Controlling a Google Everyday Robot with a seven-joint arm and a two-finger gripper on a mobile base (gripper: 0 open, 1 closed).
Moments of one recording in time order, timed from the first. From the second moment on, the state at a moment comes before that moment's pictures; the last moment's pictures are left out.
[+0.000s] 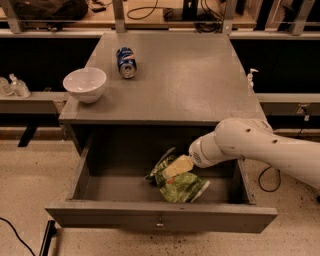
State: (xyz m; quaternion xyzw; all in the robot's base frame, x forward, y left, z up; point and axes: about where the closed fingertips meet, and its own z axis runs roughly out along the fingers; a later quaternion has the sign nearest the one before) arm 0.565 -0.096 0.661 -0.33 0.90 0.12 0.27
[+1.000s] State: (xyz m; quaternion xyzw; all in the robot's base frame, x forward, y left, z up) arm 0.558 -0.093 0.630 -0.32 0.91 0.13 0.24
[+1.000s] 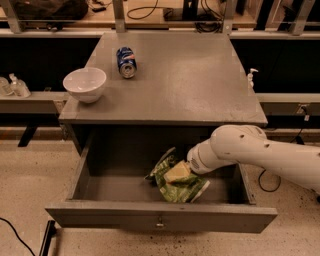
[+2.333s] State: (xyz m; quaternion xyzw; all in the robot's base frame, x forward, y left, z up) arm 0.564 -0.087 0.650 -0.33 0.88 0.18 0.28
